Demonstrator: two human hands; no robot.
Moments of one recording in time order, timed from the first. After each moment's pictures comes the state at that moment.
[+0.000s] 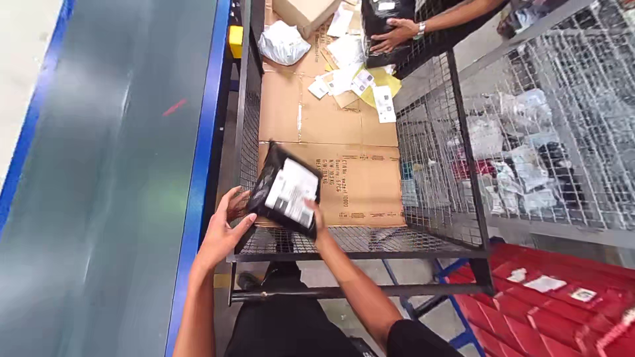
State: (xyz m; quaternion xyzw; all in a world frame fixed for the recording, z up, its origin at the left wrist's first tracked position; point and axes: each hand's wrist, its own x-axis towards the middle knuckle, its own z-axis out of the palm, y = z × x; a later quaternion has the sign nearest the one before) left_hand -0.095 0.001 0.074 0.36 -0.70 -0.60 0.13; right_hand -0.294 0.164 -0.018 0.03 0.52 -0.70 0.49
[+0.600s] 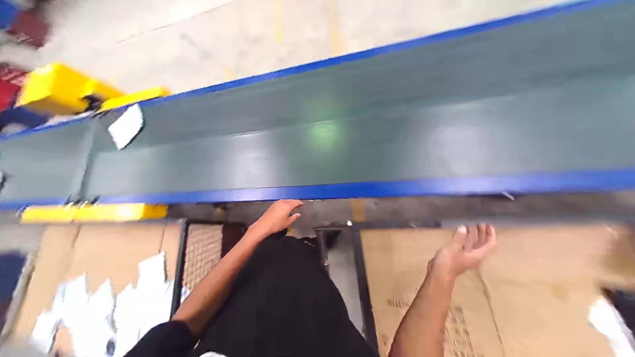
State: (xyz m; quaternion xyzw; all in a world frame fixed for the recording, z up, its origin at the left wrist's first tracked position) left_hand 0.177 0.228 0.027 0.74 -0.53 -0.40 0.13; right_hand -0.216 -0.013 -0.043 -0.52 0.58 -0.48 0.40
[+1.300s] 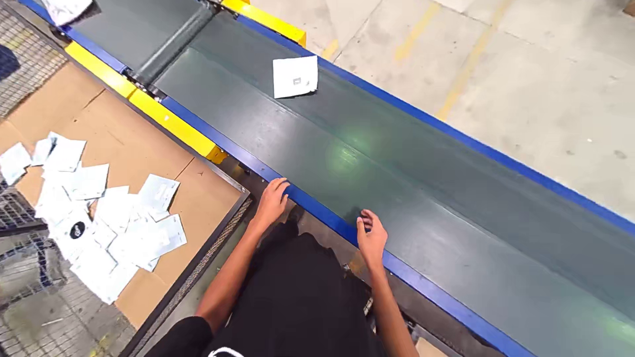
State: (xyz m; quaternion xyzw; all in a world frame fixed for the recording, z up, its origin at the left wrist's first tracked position) left_hand 0.403 0.500 -0.029 0.92 -0.19 -0.14 0.30; right_hand 0.237 0.183 -0.057 -0.89 0.24 -0.08 0.39
